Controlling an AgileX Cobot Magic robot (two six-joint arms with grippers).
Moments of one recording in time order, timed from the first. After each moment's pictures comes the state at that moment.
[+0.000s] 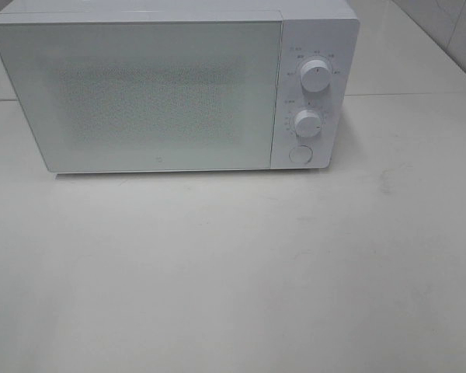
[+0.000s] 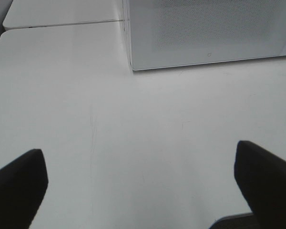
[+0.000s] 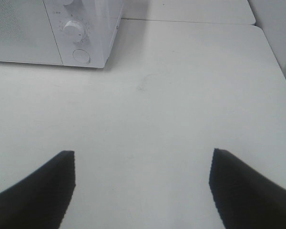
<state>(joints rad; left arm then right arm) -0.03 -0.01 -0.52 -0.12 1.07 0.11 0.12 0.00 -0.51 -0.05 1.00 0.04</state>
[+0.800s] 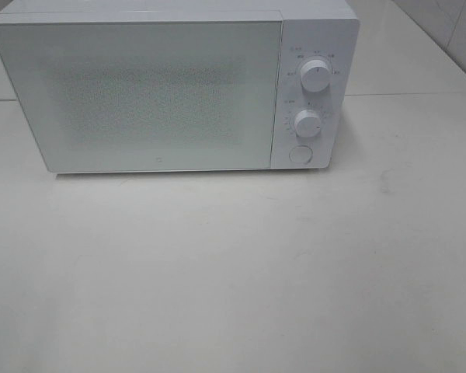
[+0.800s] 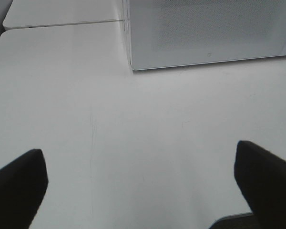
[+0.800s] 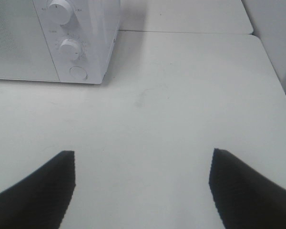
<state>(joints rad) -0.03 -0.01 -0.52 -0.12 1.07 0.11 0.12 0.15 -0.53 -0.08 0.87 0.08</state>
